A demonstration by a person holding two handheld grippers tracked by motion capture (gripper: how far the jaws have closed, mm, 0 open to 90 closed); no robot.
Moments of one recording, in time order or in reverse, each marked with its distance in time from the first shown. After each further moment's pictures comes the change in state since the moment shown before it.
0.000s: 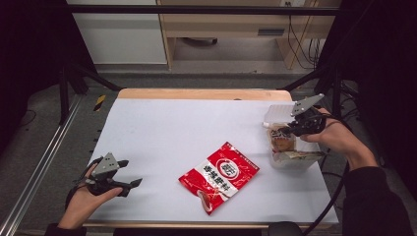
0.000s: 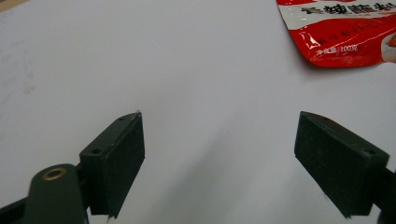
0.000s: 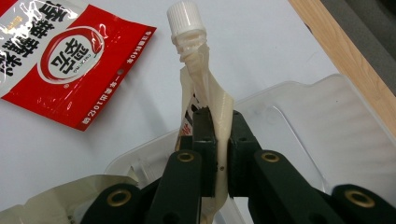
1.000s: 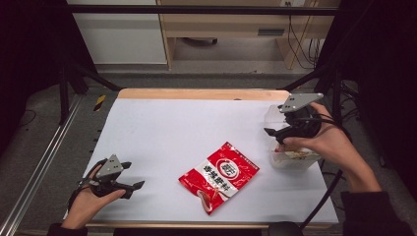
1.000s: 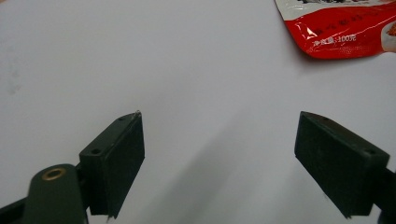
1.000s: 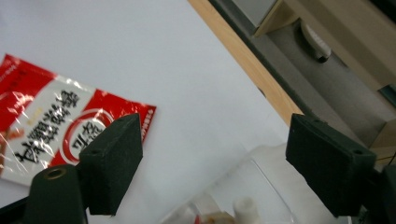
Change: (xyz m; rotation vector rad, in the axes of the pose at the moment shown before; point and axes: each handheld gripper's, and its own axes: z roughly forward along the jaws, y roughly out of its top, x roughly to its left) left arm -0.007 -0.001 0.008 0.020 -0.007 0.024; right arm 0.075 0.071 -0.046 -0.139 -0.232 -0.011
